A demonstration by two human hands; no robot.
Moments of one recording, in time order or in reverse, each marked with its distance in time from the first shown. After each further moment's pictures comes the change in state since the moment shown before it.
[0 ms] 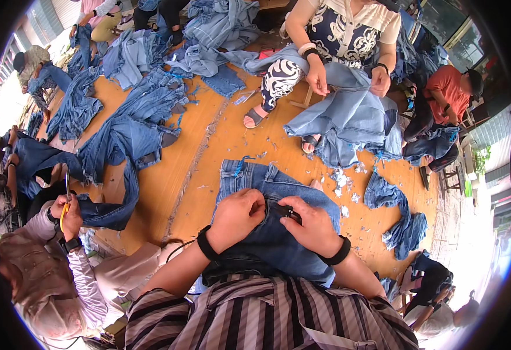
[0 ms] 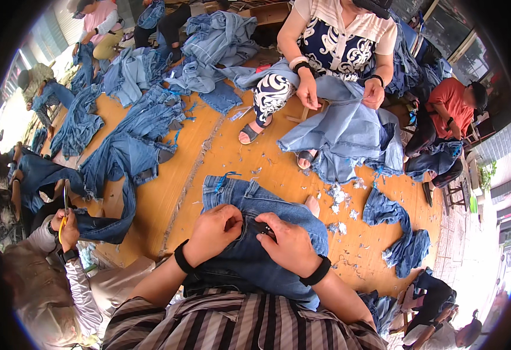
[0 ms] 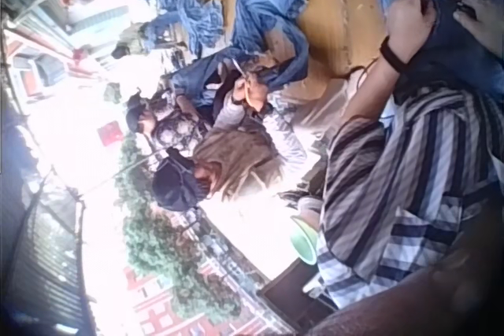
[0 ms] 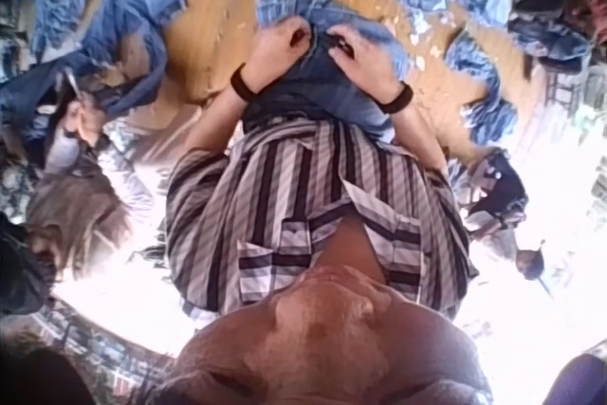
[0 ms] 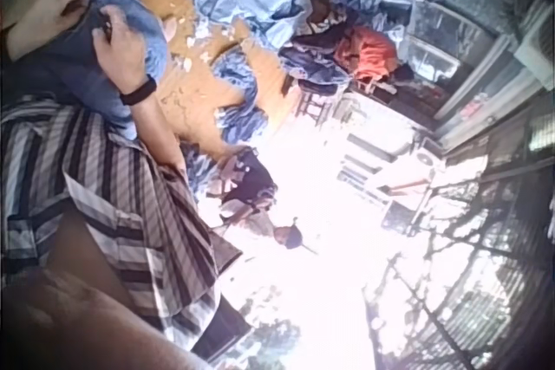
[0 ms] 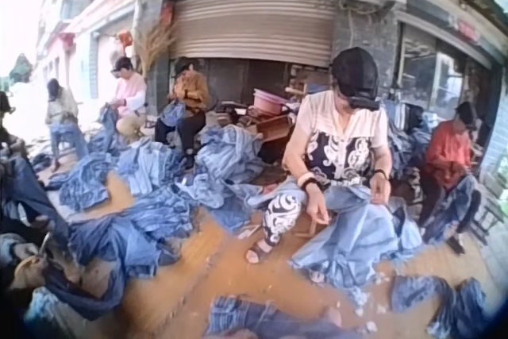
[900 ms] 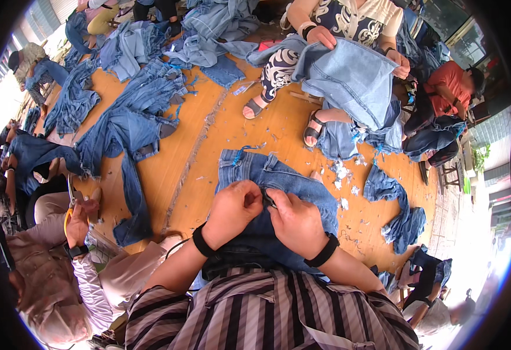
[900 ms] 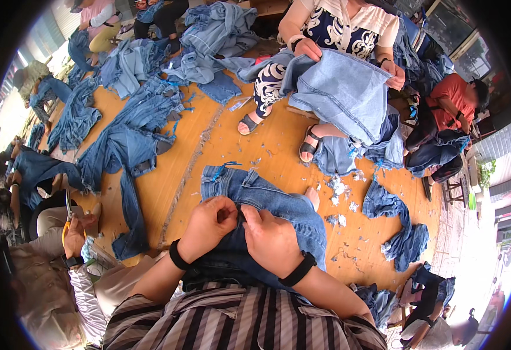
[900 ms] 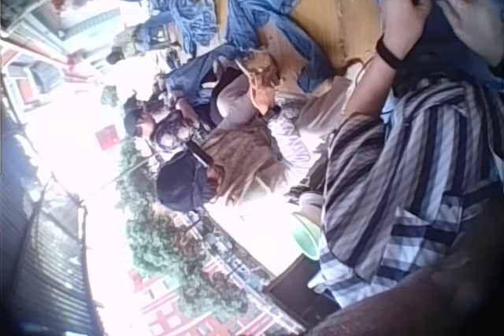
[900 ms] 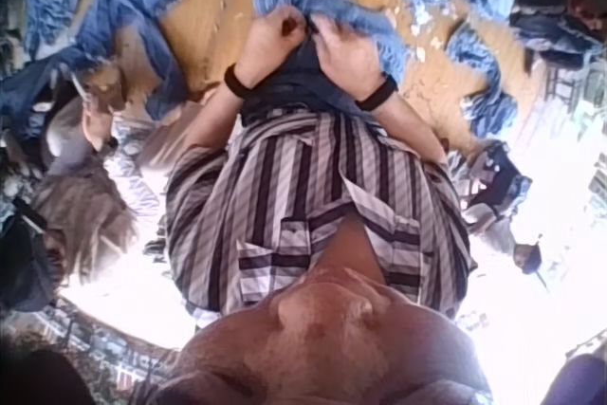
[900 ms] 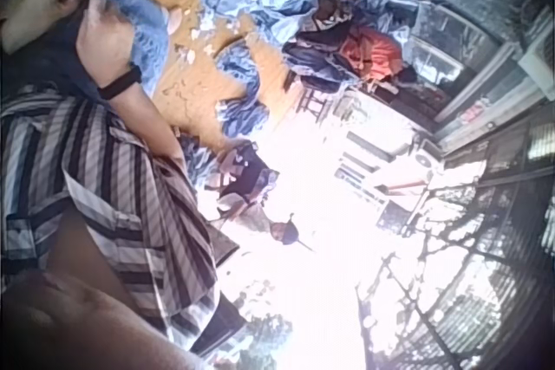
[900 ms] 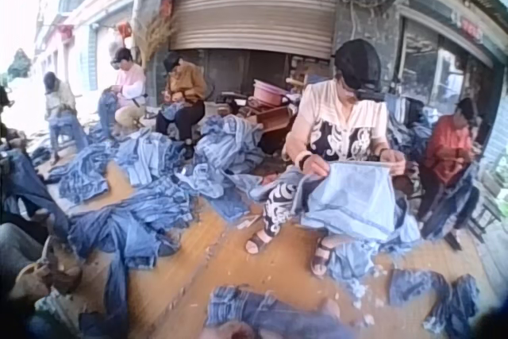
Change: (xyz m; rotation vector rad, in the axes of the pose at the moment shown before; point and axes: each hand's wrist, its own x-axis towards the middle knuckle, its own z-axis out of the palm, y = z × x) left_hand -0.007 0.000 -0.006 -0.151 0.069 -0.110; right_hand 0.008 -0.029 0.030 -0.306 0.164 -0.181
